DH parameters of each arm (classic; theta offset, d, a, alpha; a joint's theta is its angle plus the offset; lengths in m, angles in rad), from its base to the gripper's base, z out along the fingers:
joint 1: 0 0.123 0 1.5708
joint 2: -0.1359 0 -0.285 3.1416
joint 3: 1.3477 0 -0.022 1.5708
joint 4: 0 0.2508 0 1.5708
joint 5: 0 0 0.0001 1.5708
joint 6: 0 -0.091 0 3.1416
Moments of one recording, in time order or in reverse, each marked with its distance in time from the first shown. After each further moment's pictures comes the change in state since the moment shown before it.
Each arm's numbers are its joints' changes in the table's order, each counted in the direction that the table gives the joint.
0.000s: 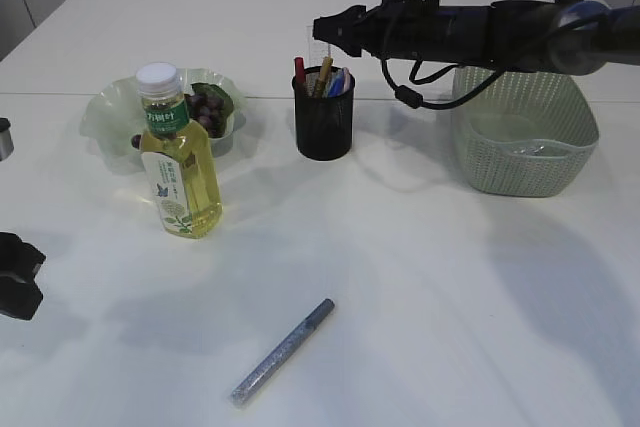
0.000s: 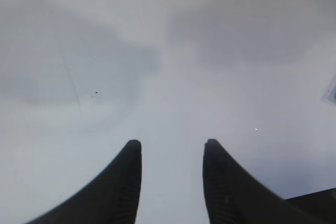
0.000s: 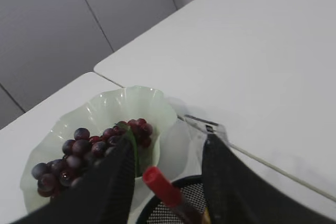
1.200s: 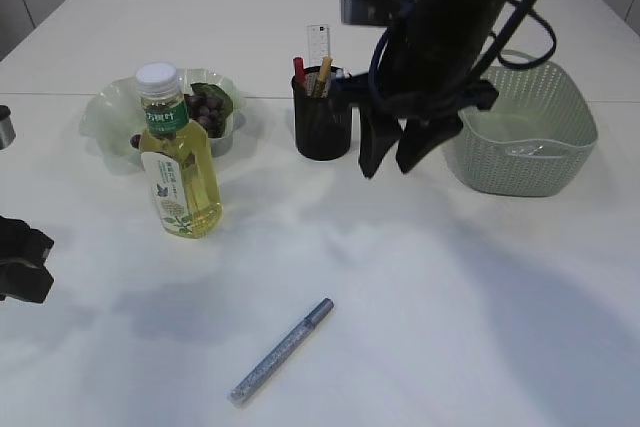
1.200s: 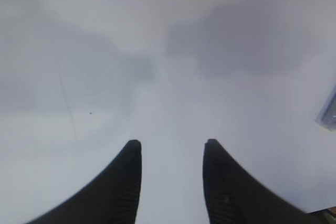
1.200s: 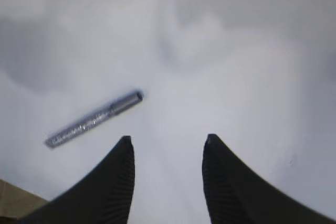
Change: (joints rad) left arm 0.000 0.000 0.000 -0.020 0.060 0.000; right arm 0.267 0.451 0.246 -1.546 -0.517 -1.737
